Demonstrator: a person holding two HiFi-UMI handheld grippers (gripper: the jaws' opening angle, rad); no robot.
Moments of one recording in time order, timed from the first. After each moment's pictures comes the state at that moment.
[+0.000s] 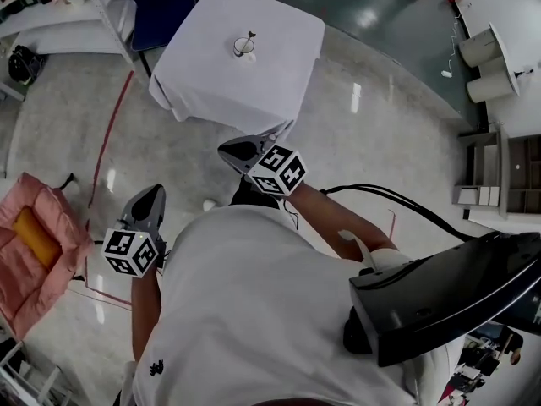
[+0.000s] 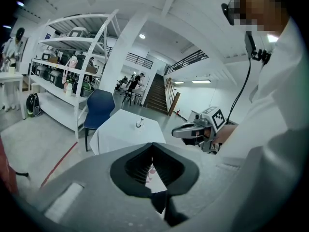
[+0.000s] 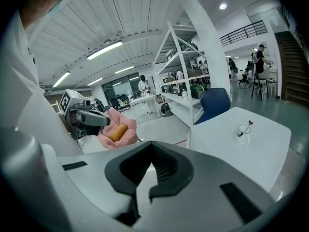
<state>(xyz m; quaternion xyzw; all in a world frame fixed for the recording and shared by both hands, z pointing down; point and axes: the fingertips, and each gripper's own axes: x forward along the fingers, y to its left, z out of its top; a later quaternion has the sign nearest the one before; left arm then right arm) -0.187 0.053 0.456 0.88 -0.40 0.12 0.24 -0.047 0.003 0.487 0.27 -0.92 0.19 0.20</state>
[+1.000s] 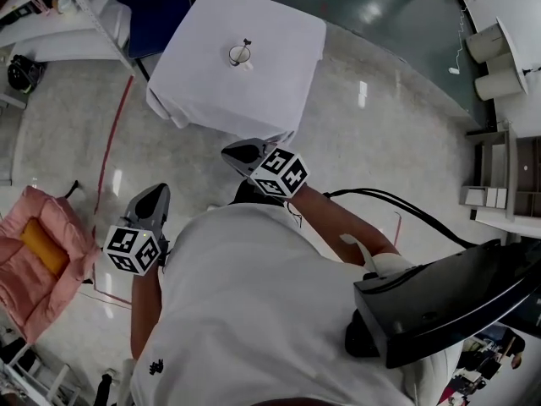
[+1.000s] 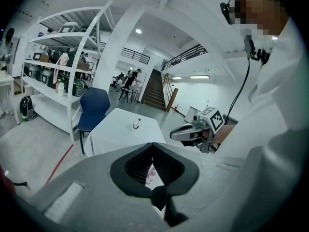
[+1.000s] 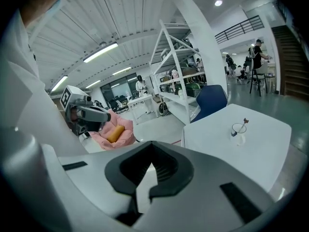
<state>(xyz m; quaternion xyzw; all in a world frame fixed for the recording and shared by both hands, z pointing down) -0.136 -0.007 0.451 0.88 -0.37 0.15 0.24 -0.002 -0.047 0.498 0.27 -0.92 0.21 0.20</state>
